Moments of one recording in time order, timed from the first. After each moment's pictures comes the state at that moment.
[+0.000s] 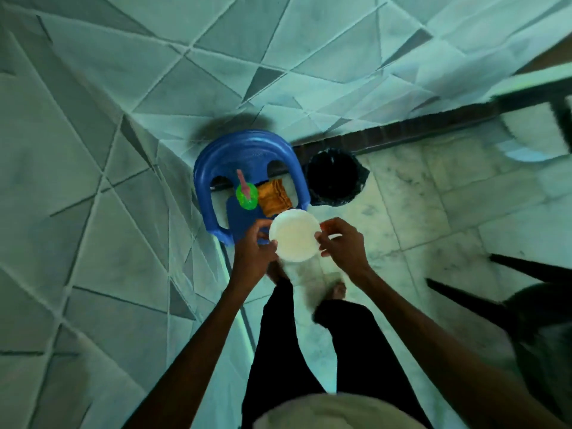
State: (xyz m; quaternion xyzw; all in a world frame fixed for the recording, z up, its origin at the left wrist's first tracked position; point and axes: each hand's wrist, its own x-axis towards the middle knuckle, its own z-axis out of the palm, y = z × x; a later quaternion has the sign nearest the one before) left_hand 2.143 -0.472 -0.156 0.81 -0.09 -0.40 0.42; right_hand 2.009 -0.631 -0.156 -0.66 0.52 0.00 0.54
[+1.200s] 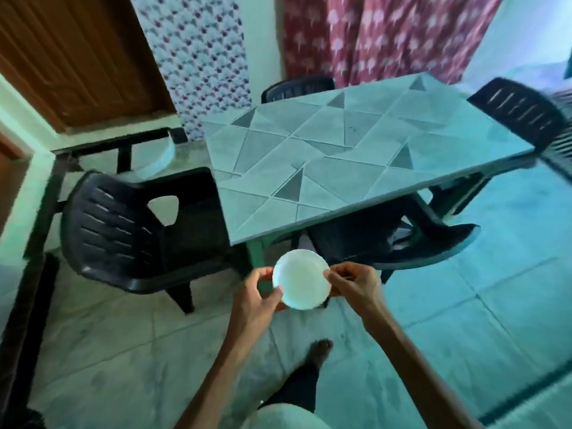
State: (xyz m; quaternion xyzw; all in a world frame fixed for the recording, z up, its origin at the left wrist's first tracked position) left_hand 1.262 -0.456 0.048 0.43 -0.69 -0.56 0.17; right_hand 1.102 -0.328 0.039 -0.13 0.79 -0.52 0.30
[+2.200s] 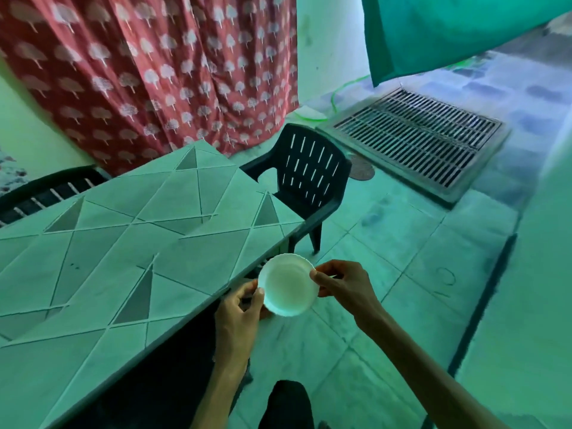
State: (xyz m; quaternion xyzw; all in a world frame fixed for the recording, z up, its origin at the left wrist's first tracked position) left_hand 0.504 -0.160 0.069 0.34 -0.70 -0.61 0.13; right_hand 0.384 0.009 0.076 -0.04 0.79 -0.58 0.21
